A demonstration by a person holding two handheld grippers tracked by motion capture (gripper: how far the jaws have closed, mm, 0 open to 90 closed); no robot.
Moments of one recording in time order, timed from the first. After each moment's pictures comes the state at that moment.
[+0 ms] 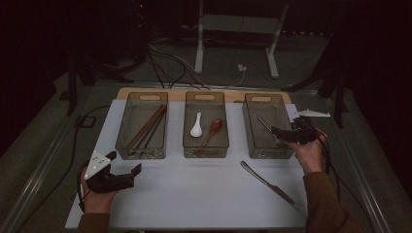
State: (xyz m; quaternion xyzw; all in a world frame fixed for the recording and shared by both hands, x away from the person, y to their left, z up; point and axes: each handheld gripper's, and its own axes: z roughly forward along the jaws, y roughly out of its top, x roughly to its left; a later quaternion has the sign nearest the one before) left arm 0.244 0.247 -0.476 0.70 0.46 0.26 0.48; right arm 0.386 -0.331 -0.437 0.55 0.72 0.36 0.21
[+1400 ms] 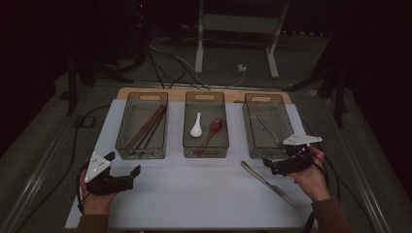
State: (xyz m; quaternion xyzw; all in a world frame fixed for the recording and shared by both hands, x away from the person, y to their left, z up) left arm 0.239 0.246 -0.477 0.70 0.45 0.28 0.47; right arm 0.307 -0.298 -0.441 0.41 0.82 0.35 0.19
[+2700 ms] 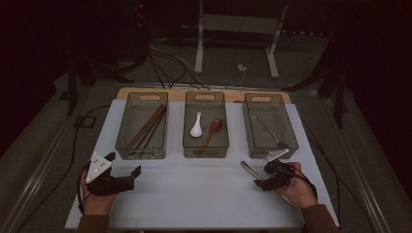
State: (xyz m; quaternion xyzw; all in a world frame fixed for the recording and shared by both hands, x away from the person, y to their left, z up) left arm 0.239 0.244 -0.477 0.71 0.45 0.28 0.47; right arm 0.298 -0.267 -0.499 0.38 0.90 0.20 0.10
